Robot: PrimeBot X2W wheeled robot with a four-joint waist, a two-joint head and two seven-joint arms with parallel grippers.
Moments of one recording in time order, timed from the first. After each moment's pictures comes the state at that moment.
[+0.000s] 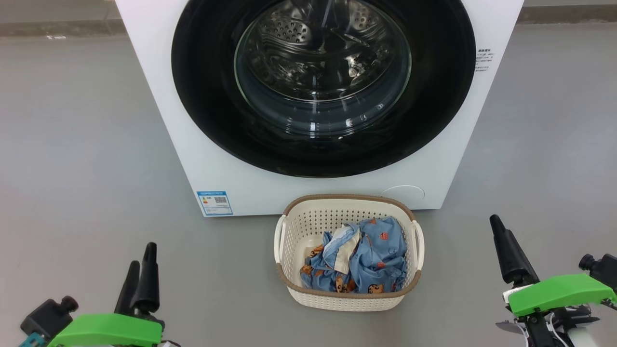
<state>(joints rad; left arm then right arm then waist) -0.12 0.14 -0.10 0.30 -1.11 -0.09 -0.07 -0.08 -0.14 0.06 0.24 1.14 0.13 -0.07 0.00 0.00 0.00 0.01</state>
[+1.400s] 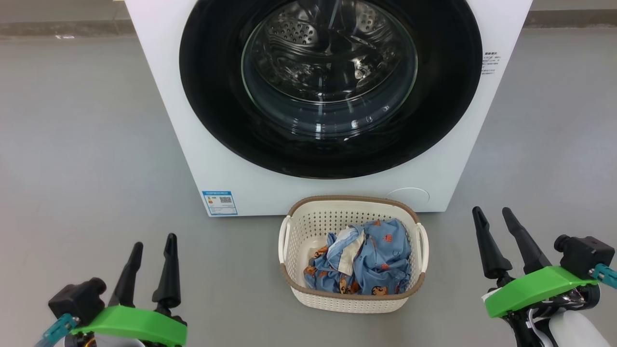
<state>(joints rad) -0.17 0.18 -0.19 0.33 -0.70 -0.07 -0.19 -0.14 -0.19 0.14 0.29 0.61 0.13 -0.19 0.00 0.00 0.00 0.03</state>
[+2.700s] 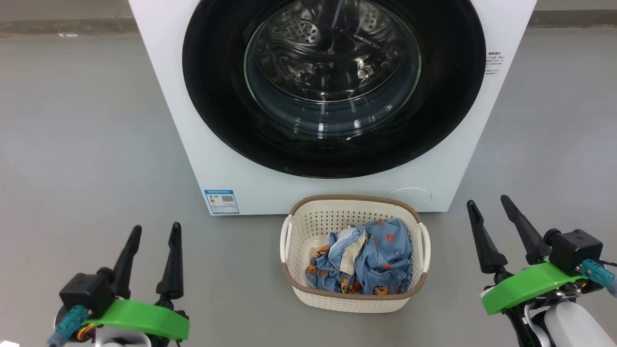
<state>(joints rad) -0.20 0.20 -0.22 0.33 -0.52 -0.06 -0.26 -0.18 -0.22 0.16 0.31 0.42 0.13 -0.25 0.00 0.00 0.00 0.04</state>
